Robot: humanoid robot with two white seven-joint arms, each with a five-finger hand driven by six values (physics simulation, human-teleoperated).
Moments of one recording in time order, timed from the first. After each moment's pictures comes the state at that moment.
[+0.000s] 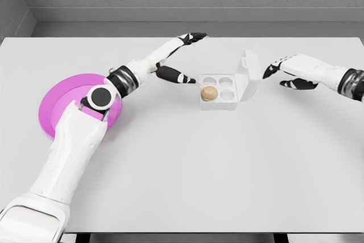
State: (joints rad) left arm -0.58 0.09 -0.33 -1.18 -0.23 -0.23 -0.46; right arm -0.64 -0.68 0.50 -1.10 0.46 -0.61 0.41
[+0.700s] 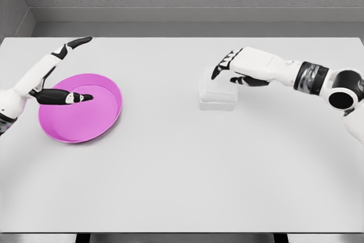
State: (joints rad) left arm -0.18 0.54 -0.03 -1.51 0.09 -0.60 -0.46; right arm -0.68 -0.58 0.61 -1.33 0.45 -0.61 0.40
